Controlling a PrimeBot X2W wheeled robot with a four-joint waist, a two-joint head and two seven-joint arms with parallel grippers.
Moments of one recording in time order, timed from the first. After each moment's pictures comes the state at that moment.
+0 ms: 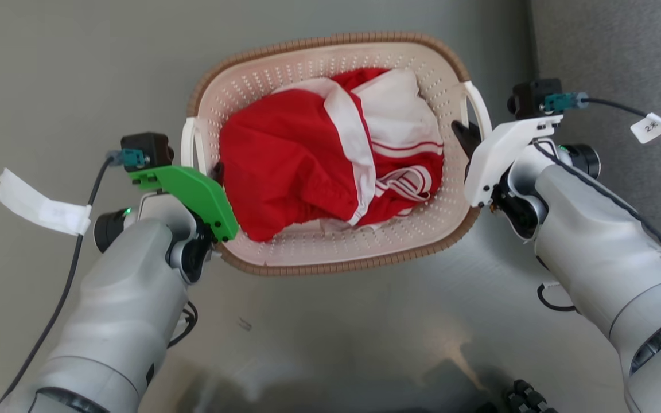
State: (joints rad) left arm -0.85 0.02 -0.75 1.07 -1.01 -0.06 -0.04; right arm -0.92 -0.13 0.90 1.10 0.92 0.11 -0.07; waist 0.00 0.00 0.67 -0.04
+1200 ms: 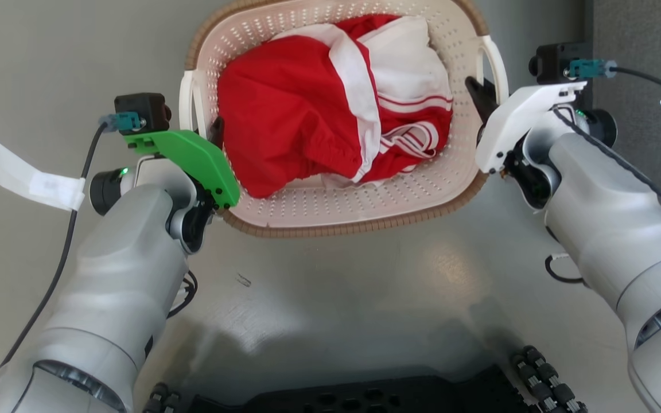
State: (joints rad) left arm -0.95 0.02 -0.80 1.08 -1.04 -0.07 -0.11; right arm -1.01 -0.13 0.89 1.16 0.92 0.12 -0.15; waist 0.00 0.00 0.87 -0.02
